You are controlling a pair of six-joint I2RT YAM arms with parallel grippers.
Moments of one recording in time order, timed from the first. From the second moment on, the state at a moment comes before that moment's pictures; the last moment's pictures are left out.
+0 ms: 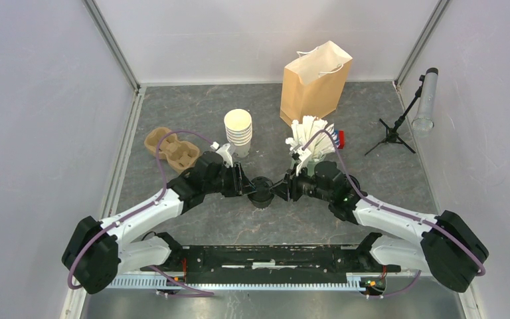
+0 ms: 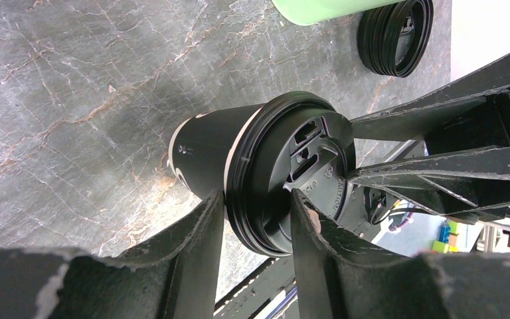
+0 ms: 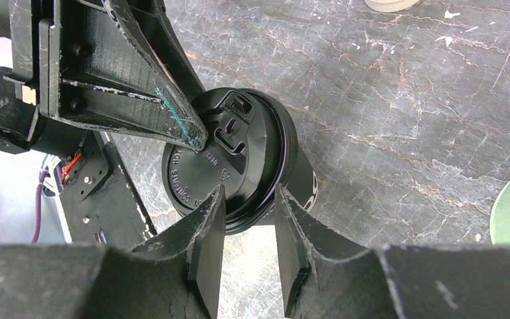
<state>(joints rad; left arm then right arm) -0.67 1.11 0.59 -0.13 0.25 -0.73 0.77 1.14 0.46 0.33 -0.31 0.37</state>
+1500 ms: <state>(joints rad) -0.68 1.18 0.65 -0.10 0.25 -0.54 0.74 1.06 0.50 0.23 -0.25 0.29</state>
